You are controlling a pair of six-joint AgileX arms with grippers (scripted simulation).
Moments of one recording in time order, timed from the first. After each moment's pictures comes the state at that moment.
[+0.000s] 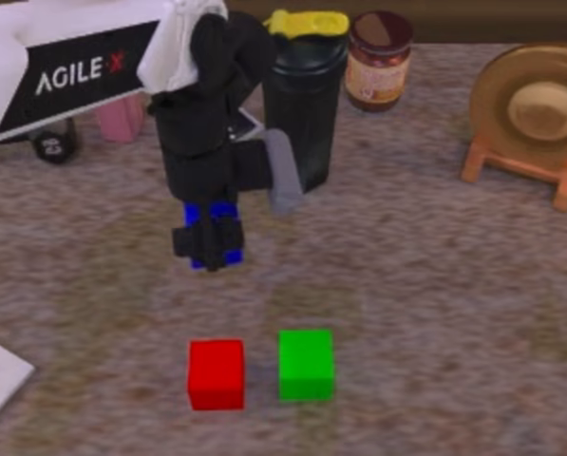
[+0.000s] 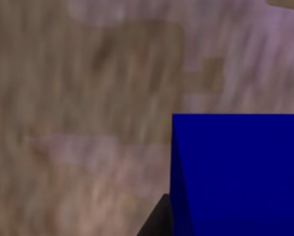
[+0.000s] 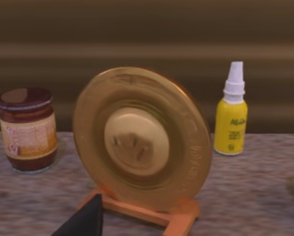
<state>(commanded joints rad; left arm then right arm) -0.53 2.13 1.68 -1.15 0.01 0.90 0.01 0.00 0.00 0.00 0.00 0.00</state>
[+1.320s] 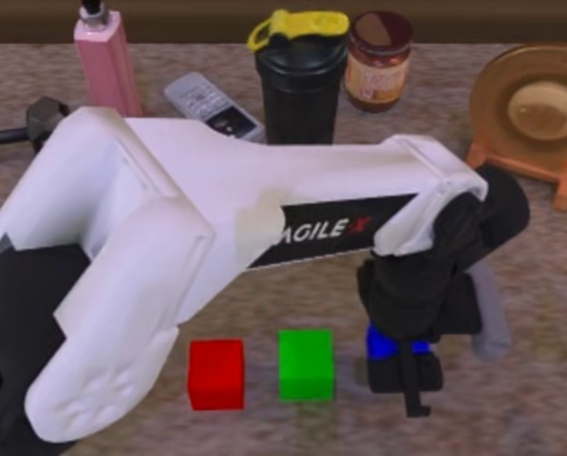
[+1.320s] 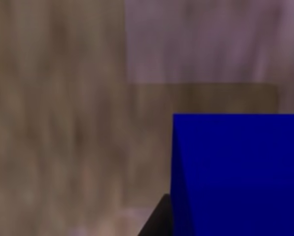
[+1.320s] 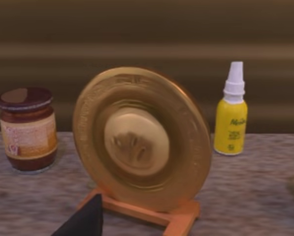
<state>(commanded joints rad) -0.99 2.31 1.77 -1.02 0.01 0.59 0.01 0.00 0.00 0.00 0.00 0.00</state>
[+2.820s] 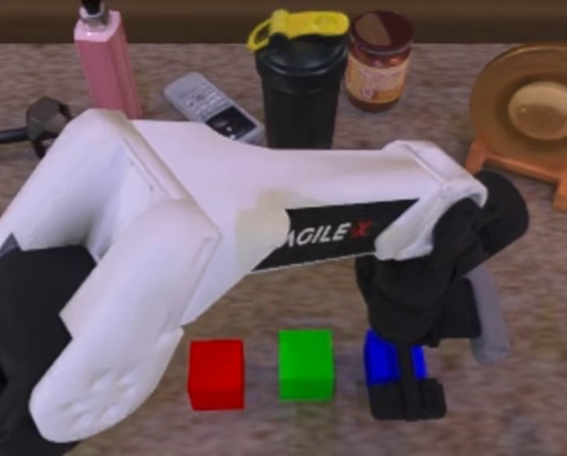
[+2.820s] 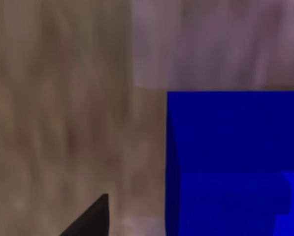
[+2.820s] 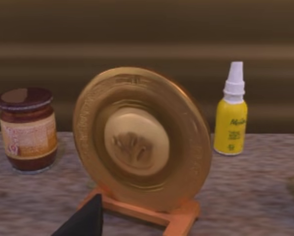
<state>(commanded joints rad) -0.99 2.31 1.77 -1.02 0.01 0.59 0.01 0.00 0.00 0.00 0.00 0.00</state>
